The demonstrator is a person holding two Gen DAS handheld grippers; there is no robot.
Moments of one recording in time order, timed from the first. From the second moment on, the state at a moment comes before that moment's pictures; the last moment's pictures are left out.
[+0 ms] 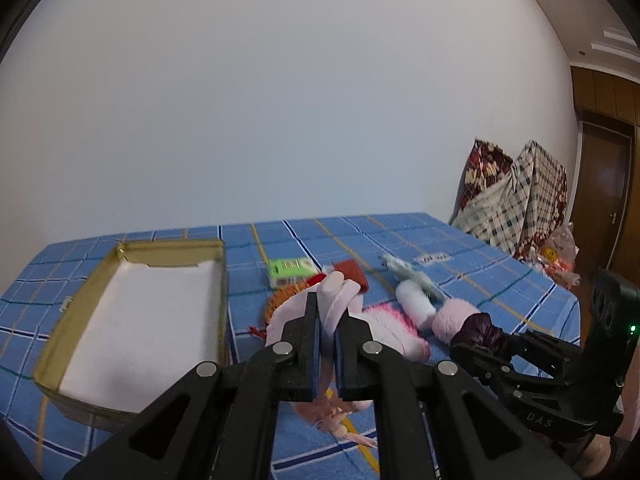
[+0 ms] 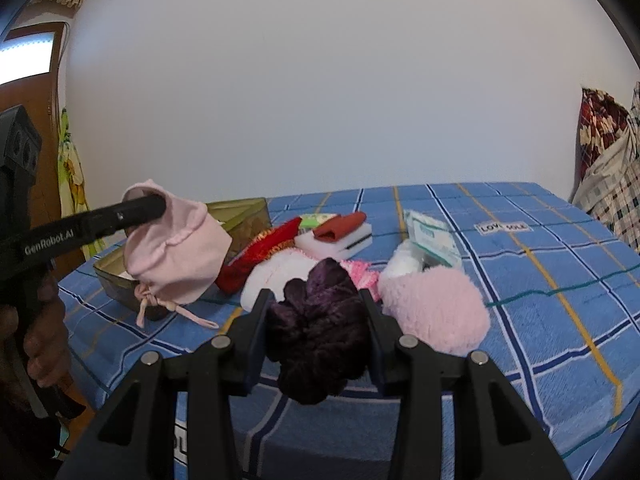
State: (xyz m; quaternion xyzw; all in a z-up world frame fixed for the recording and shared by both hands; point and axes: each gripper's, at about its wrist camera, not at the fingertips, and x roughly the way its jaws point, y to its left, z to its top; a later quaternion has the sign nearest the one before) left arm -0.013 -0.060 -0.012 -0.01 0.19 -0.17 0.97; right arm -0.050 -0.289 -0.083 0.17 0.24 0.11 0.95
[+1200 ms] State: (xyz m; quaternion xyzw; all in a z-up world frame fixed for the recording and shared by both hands) left arm 0.056 0.038 0.017 0.03 0.18 -0.05 0.98; right arm 0.085 -0.207 0.022 0.12 0.23 0.26 0.93
